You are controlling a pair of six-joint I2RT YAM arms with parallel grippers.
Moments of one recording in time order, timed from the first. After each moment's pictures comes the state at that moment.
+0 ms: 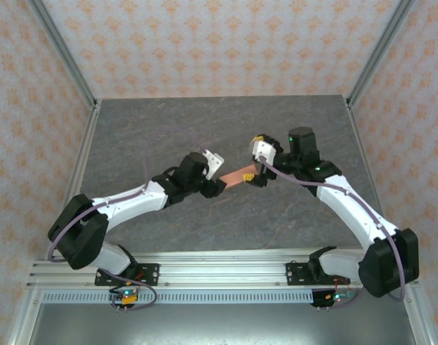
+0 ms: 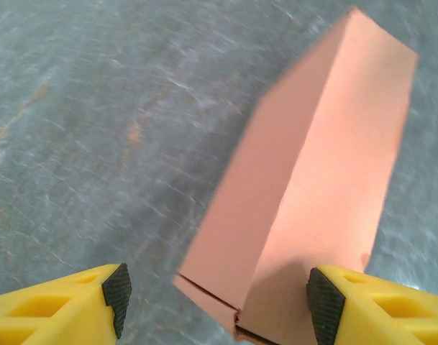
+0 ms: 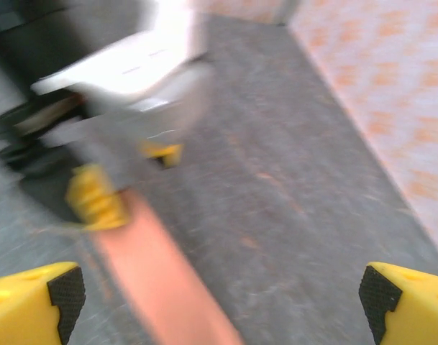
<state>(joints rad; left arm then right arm) -0.70 1.46 0.84 -0.13 -0.03 0.01 0.35 1.20 0.93 -0.28 -0.63 -0.74</state>
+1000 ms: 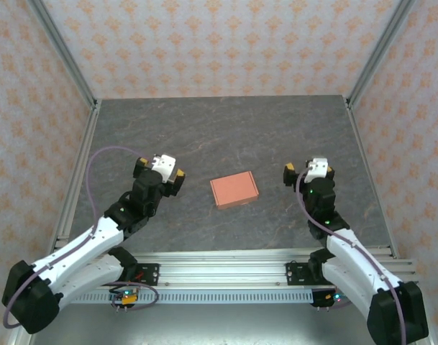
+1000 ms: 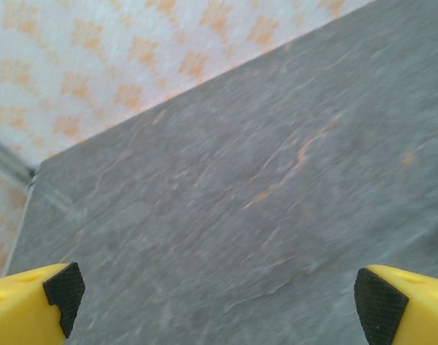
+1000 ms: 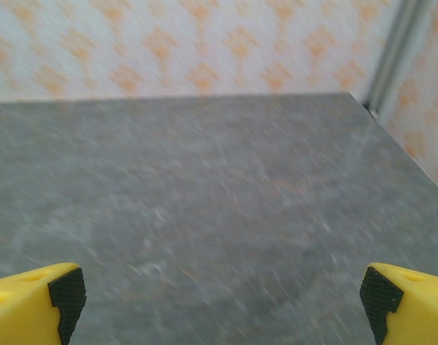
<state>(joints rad) -0.54 0.89 0.50 -0.06 -0.52 0.16 0.28 0.78 0.25 0.27 0.33 0.07</state>
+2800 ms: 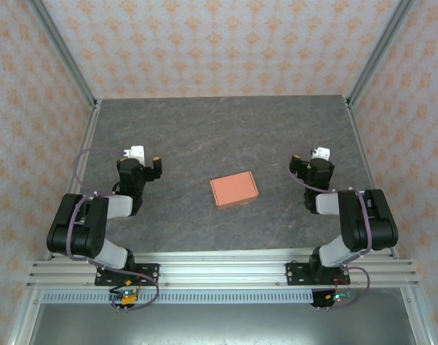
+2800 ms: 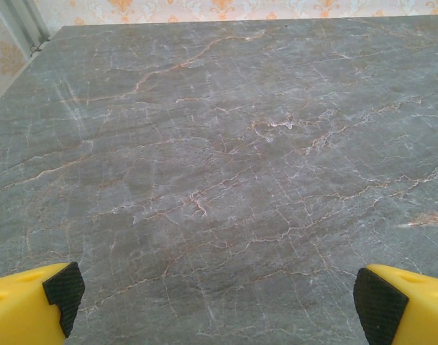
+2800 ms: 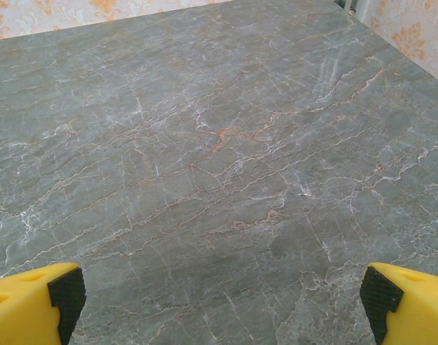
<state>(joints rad) -0.03 1.49 0.41 0.67 -0.18 -0.04 0.04 1.53 0.41 0.69 0.20 0.16</state>
